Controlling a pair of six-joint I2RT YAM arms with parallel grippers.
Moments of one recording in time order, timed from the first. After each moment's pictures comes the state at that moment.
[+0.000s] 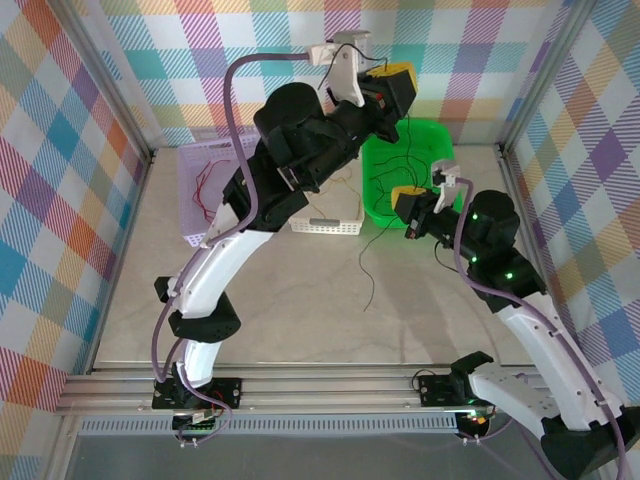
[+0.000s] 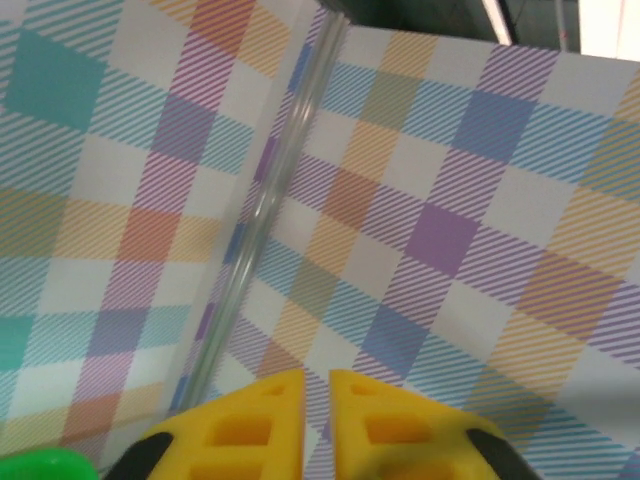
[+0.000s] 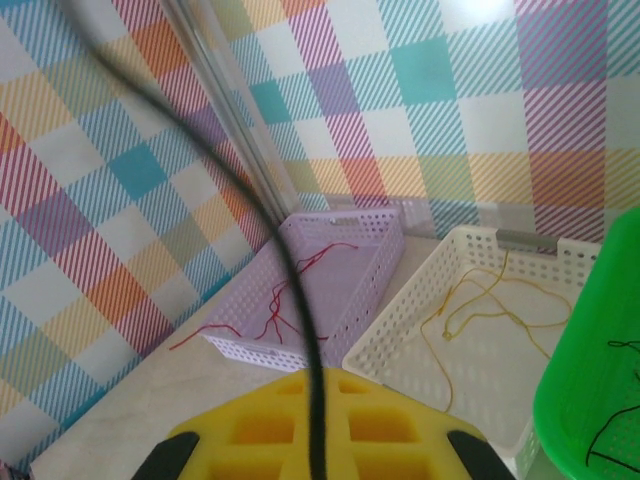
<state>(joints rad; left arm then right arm) -1.03 1.99 2.81 -0.55 -0.24 -0.33 0.41 0.88 1.04 -0.24 -0.33 0.31</state>
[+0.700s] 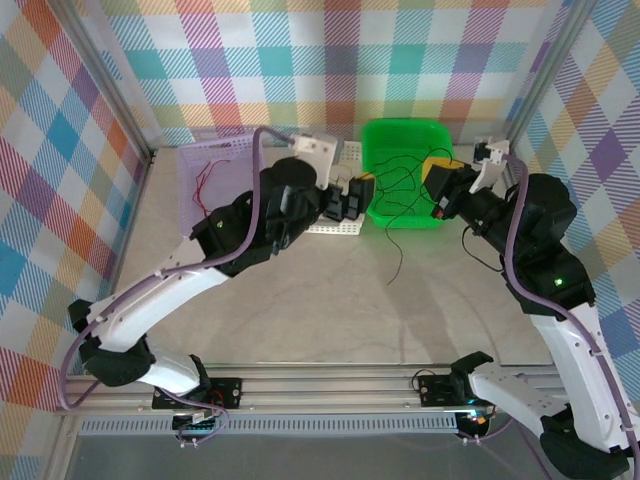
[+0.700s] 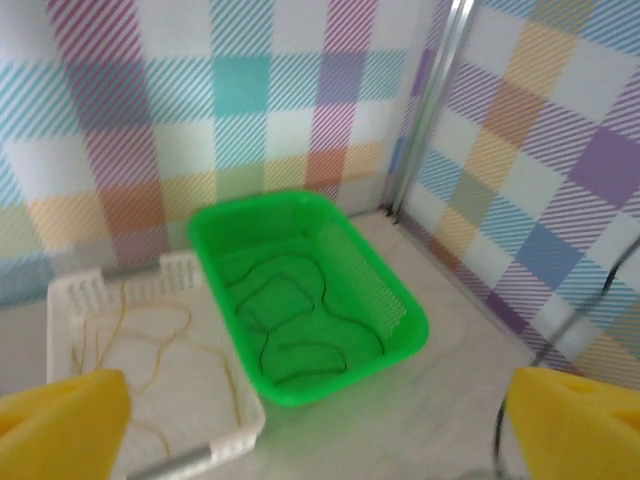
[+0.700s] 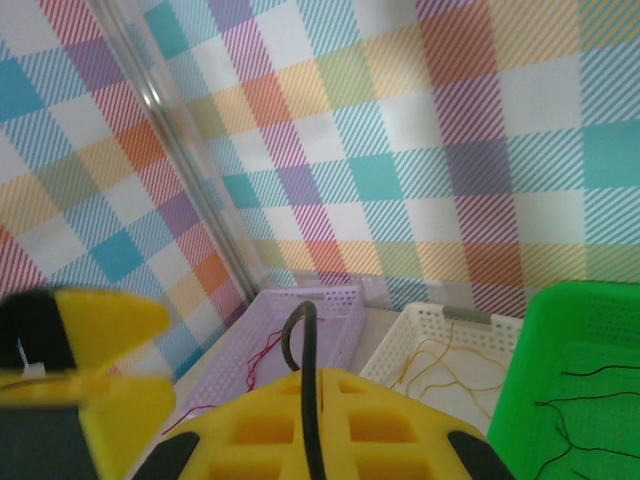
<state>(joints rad) -1.03 1.42 1.72 -0.59 -0.48 -0.28 0.41 0.91 1.40 -0.50 -0.16 0.30</state>
